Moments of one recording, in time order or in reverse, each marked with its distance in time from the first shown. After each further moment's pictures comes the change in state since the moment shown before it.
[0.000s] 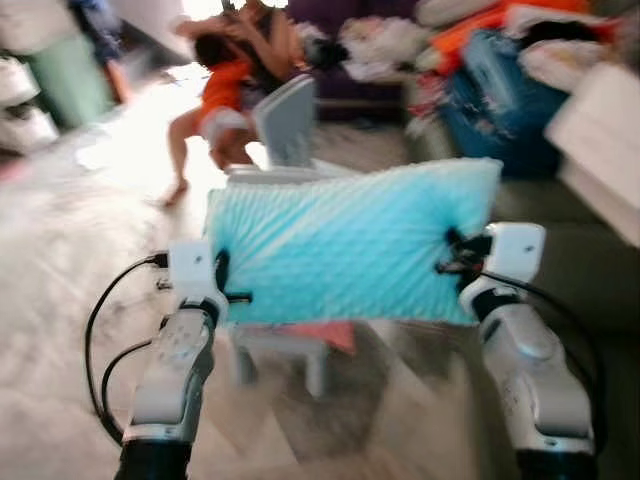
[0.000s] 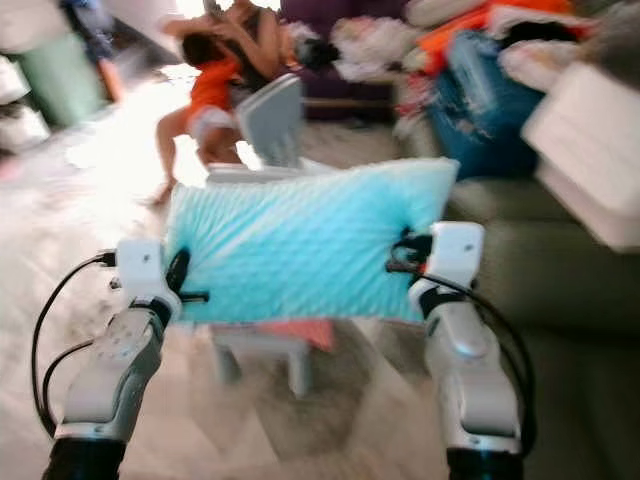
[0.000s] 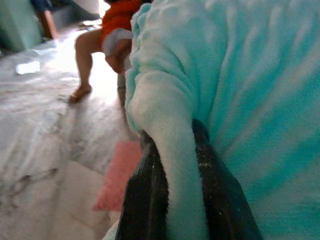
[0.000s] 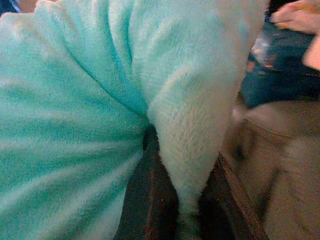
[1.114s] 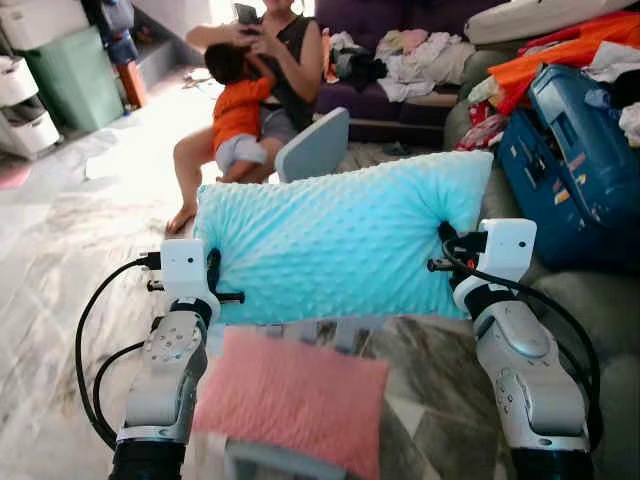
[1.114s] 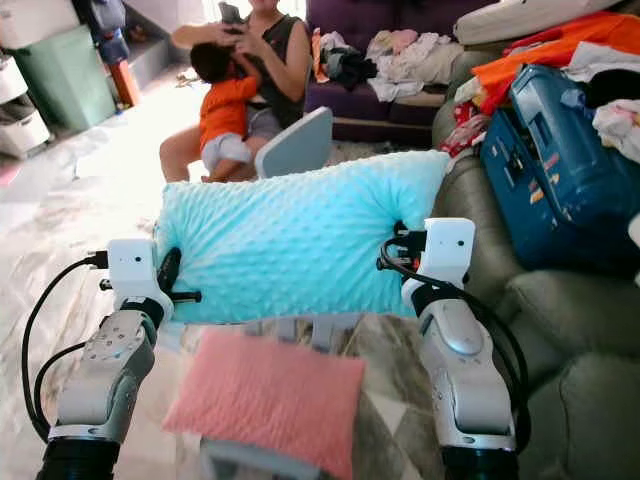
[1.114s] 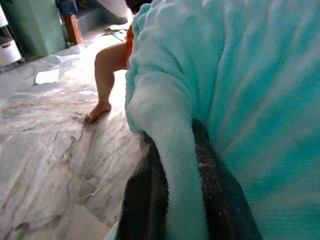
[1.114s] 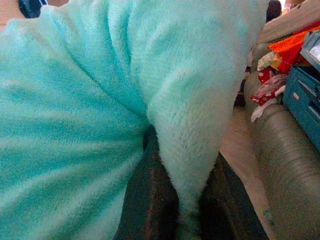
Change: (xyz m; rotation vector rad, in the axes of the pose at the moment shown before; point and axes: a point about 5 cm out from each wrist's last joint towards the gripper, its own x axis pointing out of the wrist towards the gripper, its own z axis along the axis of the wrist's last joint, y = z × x) left arm -0.001 0.011 -0.002 0.015 -0.009 0.035; right arm 0.001 0.010 0.005 -0.011 -0.033 0.048
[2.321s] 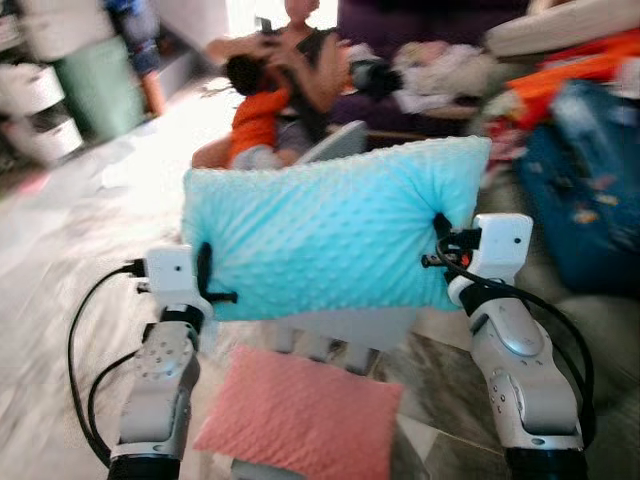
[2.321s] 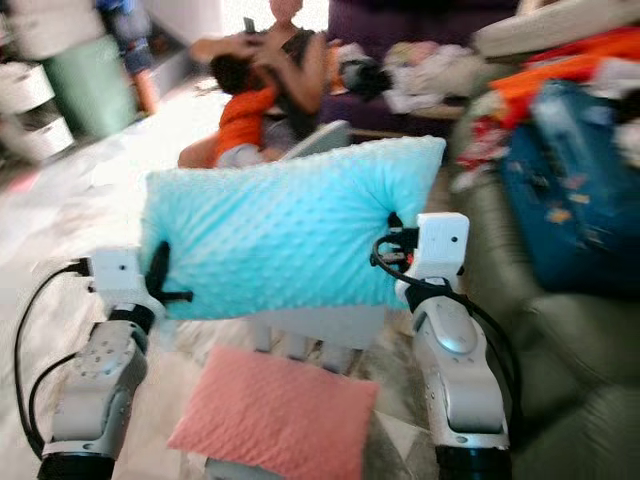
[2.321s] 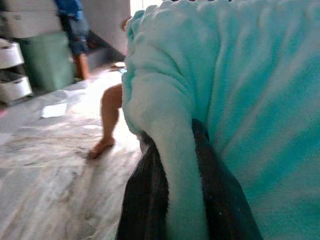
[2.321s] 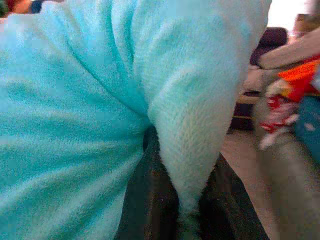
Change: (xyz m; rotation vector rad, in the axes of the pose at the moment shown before) left arm -0.009 0.005 -0.001 -0.011 -0.125 -0.006; right arm 0.001 0.006 0.006 -0.033 -0.056 0.018
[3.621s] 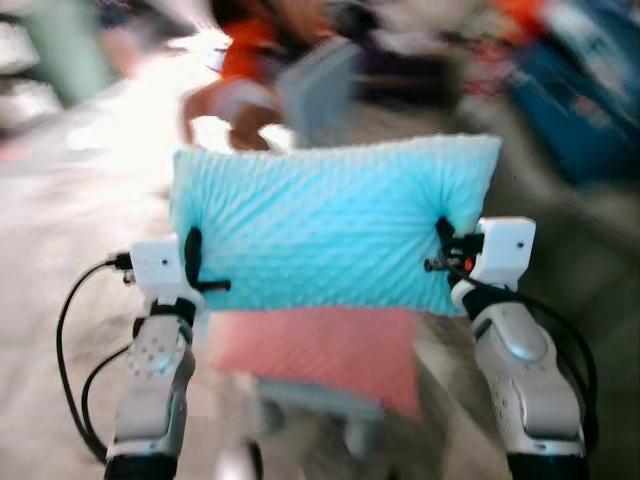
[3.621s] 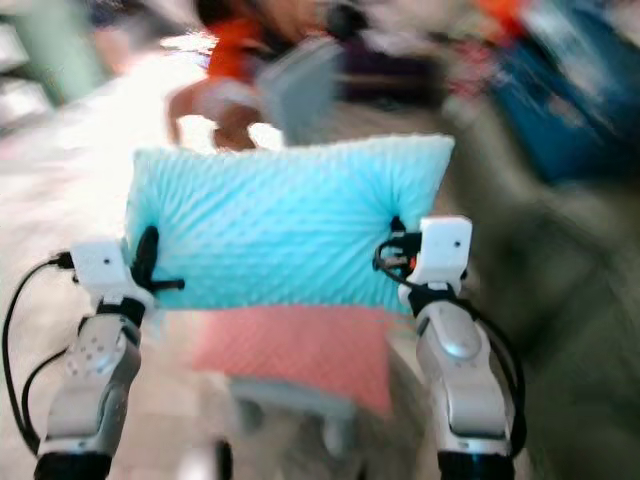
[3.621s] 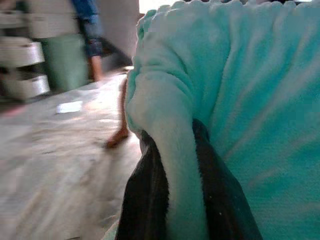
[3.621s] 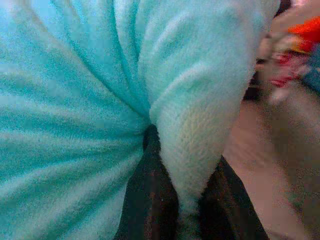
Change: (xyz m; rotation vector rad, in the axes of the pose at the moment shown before) left arm 0.000 0.007 0.016 -0.005 -0.120 0.032; right arm -0.003 -0.001 -0.001 -0.002 -0.006 0.002
